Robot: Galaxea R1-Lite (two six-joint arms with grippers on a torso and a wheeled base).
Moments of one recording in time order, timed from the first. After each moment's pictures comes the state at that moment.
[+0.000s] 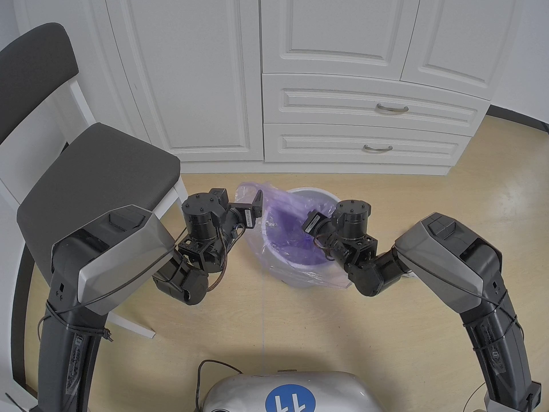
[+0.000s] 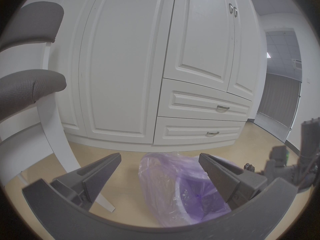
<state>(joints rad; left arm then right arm) -0.45 2.50 -1.31 -1.27 0.23 -0.05 0.49 2.63 -1.57 -0.96 -0.18 0.71</state>
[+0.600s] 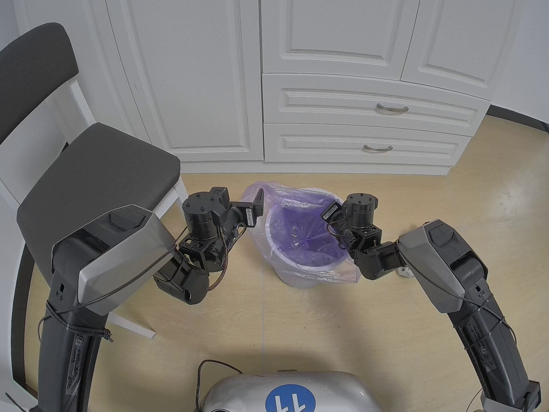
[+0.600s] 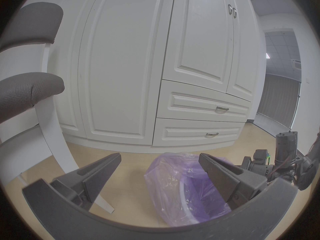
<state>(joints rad) -0.45 2.50 -1.32 -1.27 0.23 -0.05 0.38 2.81 -1.92 -0.78 -0.27 0.78</state>
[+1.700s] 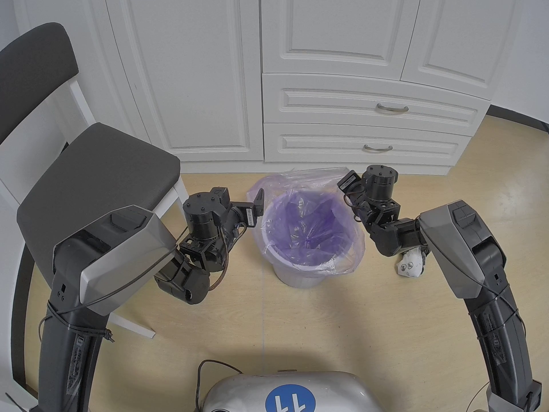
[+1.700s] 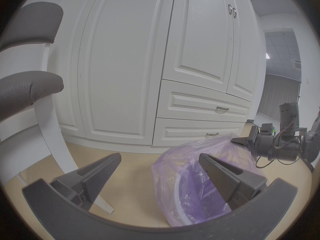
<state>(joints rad) -0.45 2.51 -1.33 -1.27 0.23 -0.05 0.33 2.70 -1.93 -0.78 -0.29 0.77</state>
